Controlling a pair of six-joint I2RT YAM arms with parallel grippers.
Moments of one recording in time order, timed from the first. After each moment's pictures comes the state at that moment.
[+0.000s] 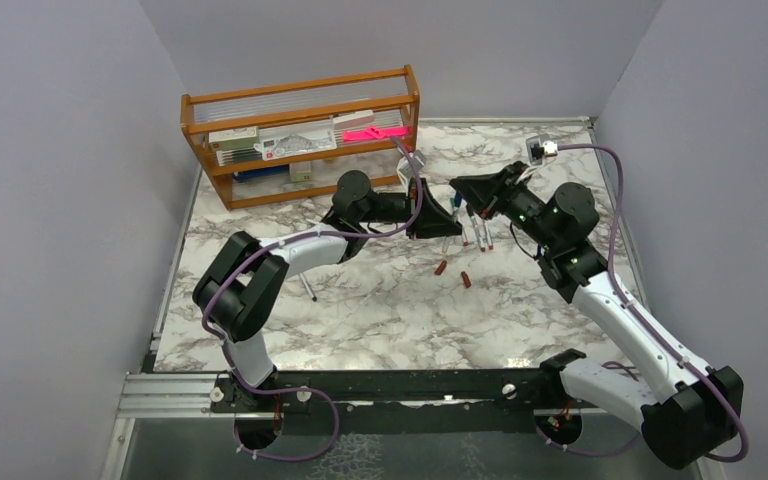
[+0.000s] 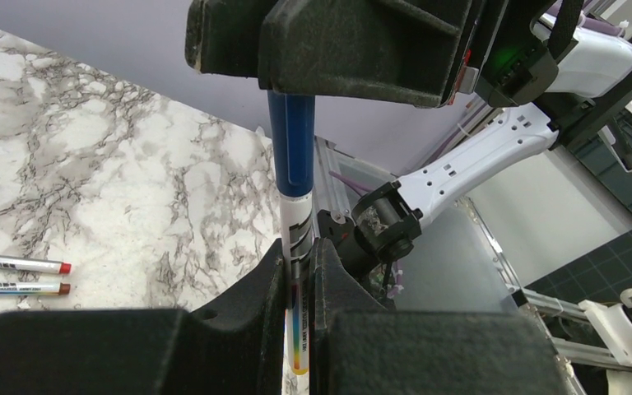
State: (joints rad) left arm -0.66 1.75 1.04 0.98 0.99 -0.79; right arm 0.41 1.00 0.80 0.30 -0.34 0.48
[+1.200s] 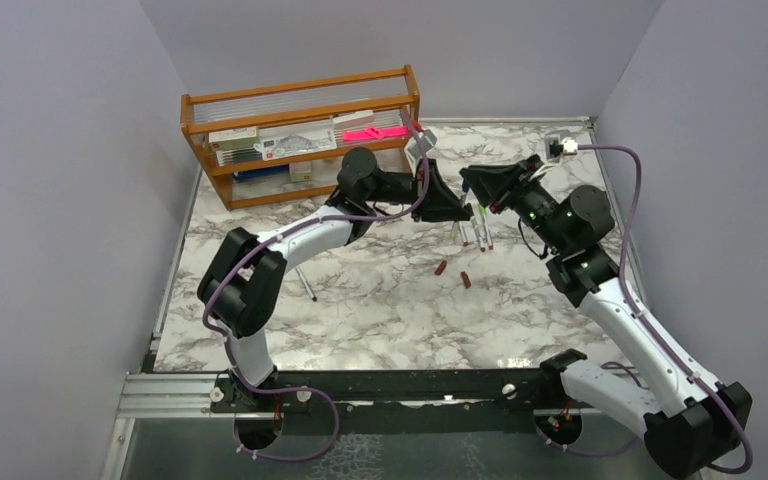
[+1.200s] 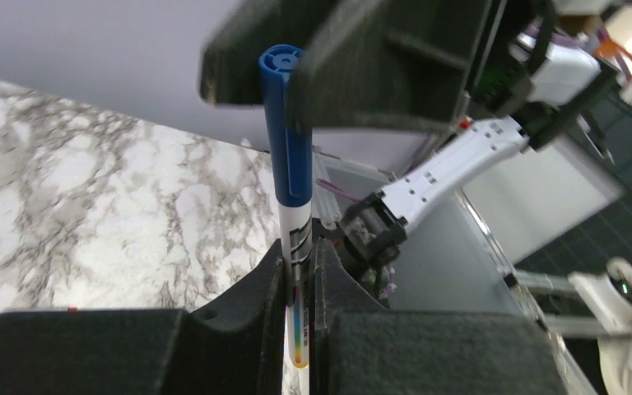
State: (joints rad) left arm -0.64 1.79 1.29 0.84 1.13 -0.79; right arm 0.40 0.95 0.83 0.36 -0.30 0.47
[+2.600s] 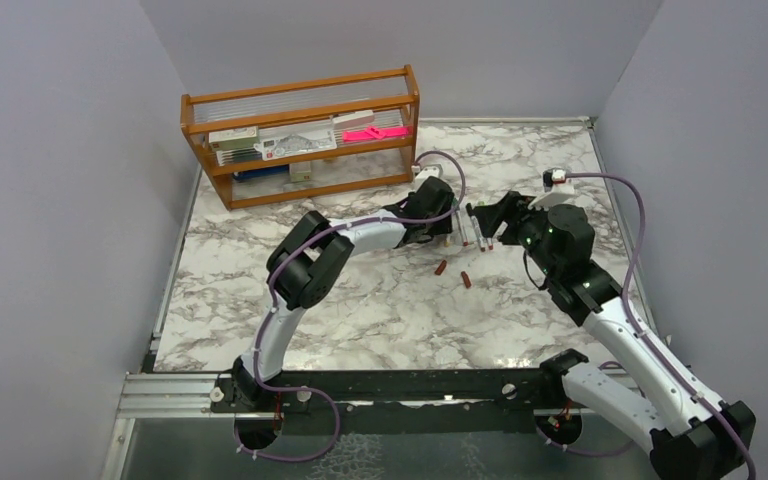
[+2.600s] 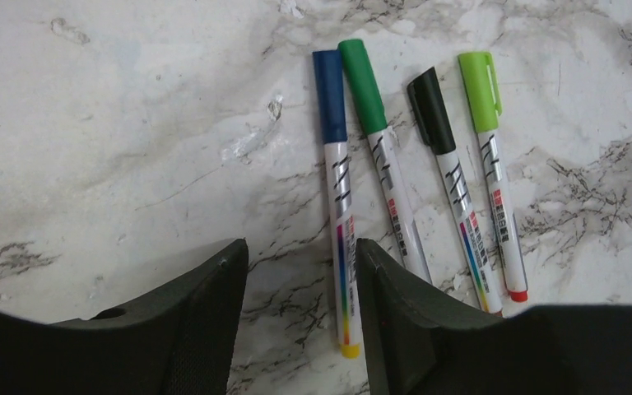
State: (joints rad) left arm -0.79 2.19 1.54 -0.05 -0.21 -0.67; right arm 0.42 0.82 0.71 -0.08 0.10 0.46
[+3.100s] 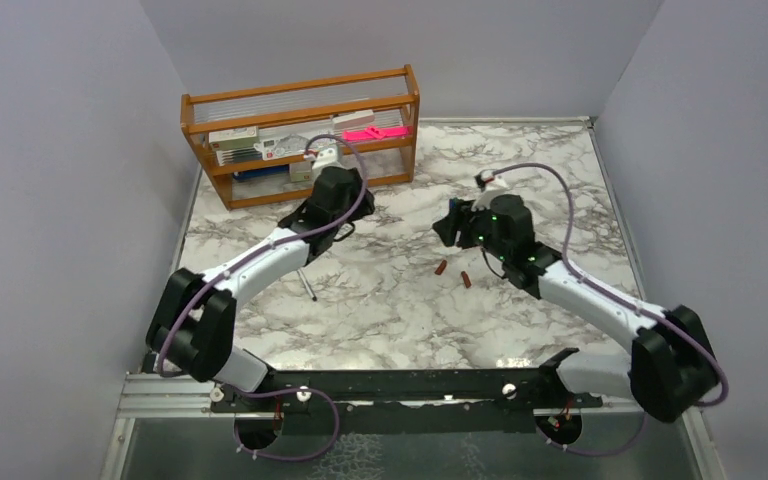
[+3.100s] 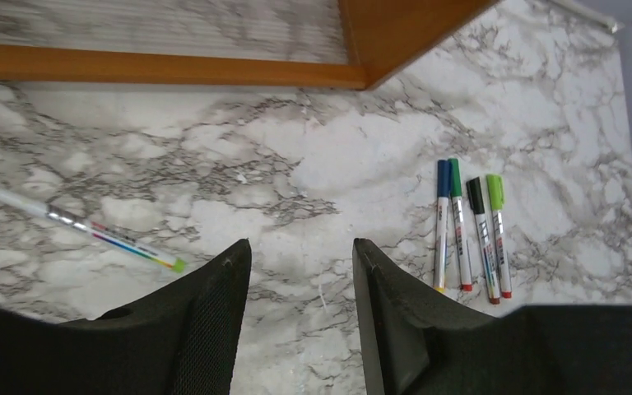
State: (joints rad) left arm -0.59 1.53 1.00 0.01 -0.26 -0.67; right arm 0.50 1.17 0.67 0.14 -0.03 0.38
